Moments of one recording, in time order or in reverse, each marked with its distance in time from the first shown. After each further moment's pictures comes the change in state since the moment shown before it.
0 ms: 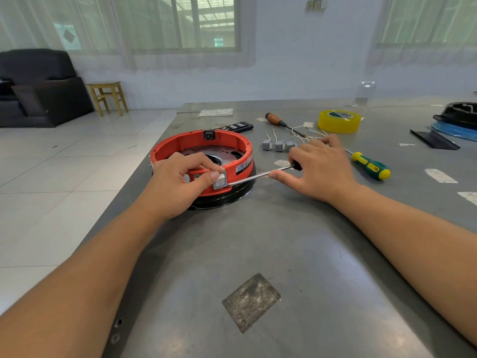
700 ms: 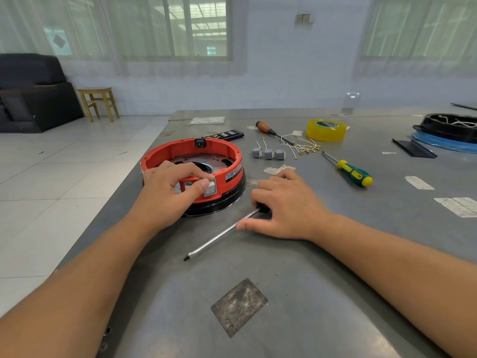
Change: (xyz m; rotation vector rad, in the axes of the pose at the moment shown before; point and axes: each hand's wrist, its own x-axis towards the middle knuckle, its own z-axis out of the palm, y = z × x) left_hand -0.001 -0.007 0.007 -0.008 0.060 0.046; right_hand -0.023 -0.056 -0.035 0.268 -0.152 -0.209
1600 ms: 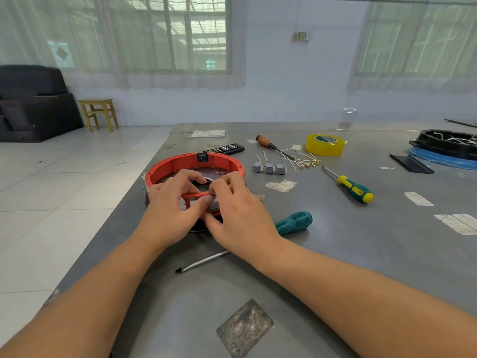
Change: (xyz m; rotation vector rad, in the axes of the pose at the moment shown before) left_hand 0.005 -0.019 0.010 -0.062 0.113 0.010; right_hand 0.057 -0.082 0.009 0.271 0.180 0.292
